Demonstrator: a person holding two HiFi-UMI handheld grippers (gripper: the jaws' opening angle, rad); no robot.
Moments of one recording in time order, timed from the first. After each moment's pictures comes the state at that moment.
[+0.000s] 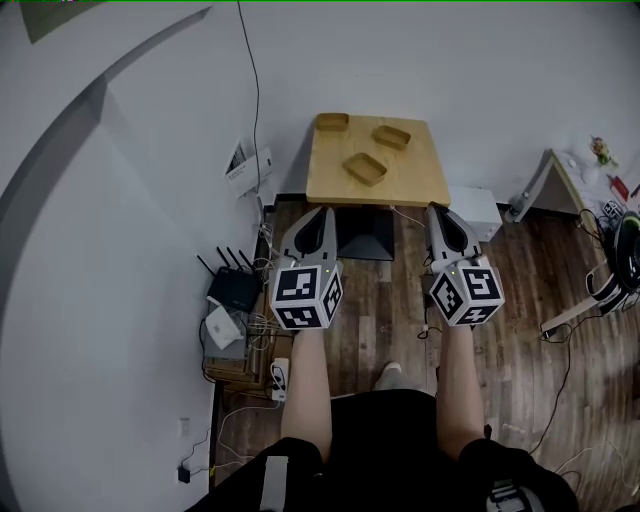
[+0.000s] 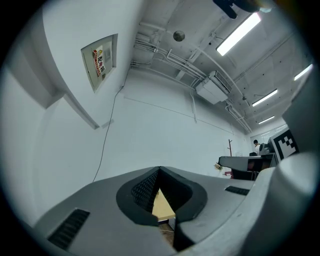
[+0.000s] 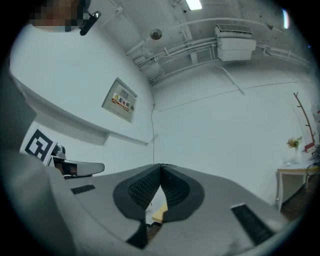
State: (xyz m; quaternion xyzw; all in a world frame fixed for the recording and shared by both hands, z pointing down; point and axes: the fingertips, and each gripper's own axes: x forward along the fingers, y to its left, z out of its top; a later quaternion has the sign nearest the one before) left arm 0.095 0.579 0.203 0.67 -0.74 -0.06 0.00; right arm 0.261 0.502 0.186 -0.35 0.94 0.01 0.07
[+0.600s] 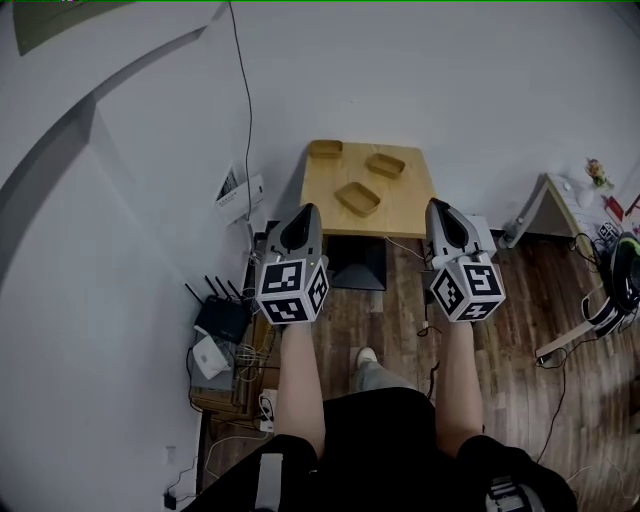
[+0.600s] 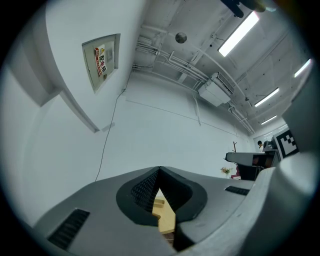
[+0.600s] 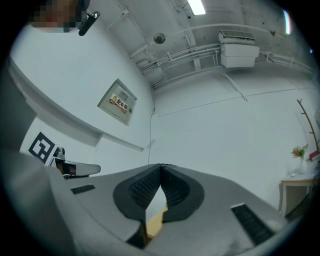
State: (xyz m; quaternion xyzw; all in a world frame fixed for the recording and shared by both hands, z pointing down) left arm 0.051 0.509 0.186 0.66 -0.75 -0.08 -0.03; right arm 0.244 0.427 0.158 -0.35 0.93 0.05 0.10
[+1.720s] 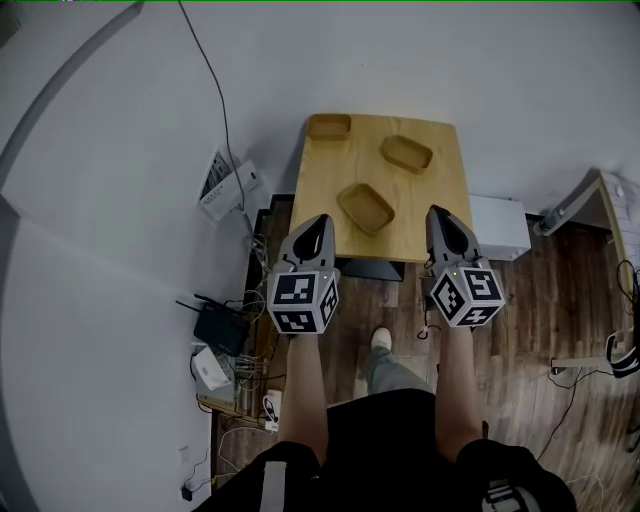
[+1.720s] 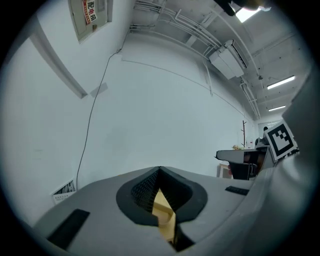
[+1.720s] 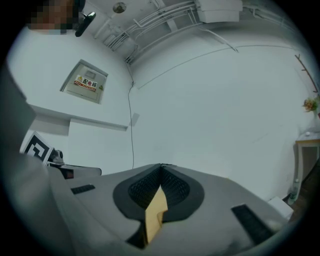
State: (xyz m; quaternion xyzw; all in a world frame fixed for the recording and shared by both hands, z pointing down) left arm -0.017 0.224 0.298 0.66 -0.75 0.01 0.08; right arm 0.146 0.128 0.282 -0.33 0.94 -0.09 0.02
